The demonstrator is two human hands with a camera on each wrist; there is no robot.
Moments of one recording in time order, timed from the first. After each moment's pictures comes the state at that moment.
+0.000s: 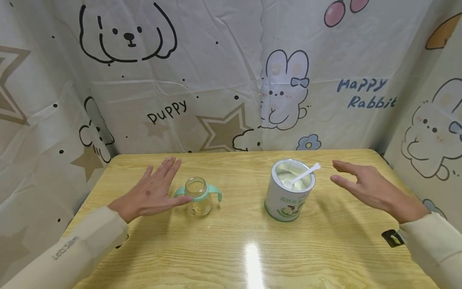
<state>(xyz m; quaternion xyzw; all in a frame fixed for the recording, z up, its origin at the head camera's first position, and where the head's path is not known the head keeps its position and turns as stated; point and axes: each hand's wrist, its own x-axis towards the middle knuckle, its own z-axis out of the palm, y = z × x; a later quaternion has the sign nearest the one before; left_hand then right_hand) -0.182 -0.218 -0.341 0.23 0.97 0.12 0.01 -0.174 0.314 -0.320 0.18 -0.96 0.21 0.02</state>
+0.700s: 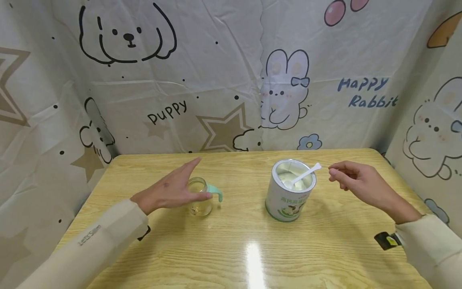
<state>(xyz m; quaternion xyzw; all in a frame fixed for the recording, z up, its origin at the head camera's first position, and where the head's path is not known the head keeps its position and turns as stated) -0.194 -0.176 -0.333 0.22 0.94 0.25 0.07 -0.175 0.303 -0.328 0.13 -0.93 0.33 0.03</state>
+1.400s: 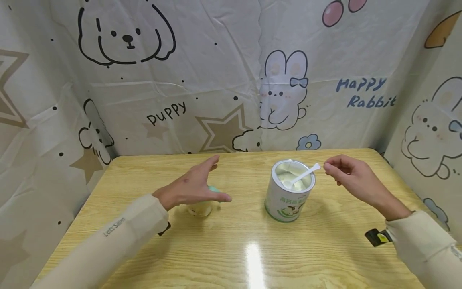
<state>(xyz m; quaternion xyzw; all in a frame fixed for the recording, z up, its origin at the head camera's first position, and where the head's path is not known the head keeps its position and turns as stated) -0.203 -0.132 -0.330 0.24 0.90 0.35 0.11 -0.177 0.288 -0.323 0.13 -0.92 0.37 0.07</state>
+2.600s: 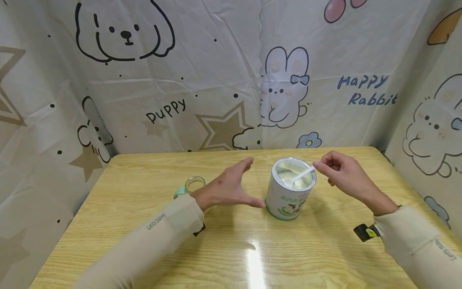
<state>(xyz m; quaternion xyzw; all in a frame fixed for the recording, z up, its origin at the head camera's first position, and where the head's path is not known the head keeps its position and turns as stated) -0.206 -0.057 -0.345 0.29 0.87 0.38 0.11 -0.185 0.269 -0.321 0.11 -0.92 0.38 0.04</state>
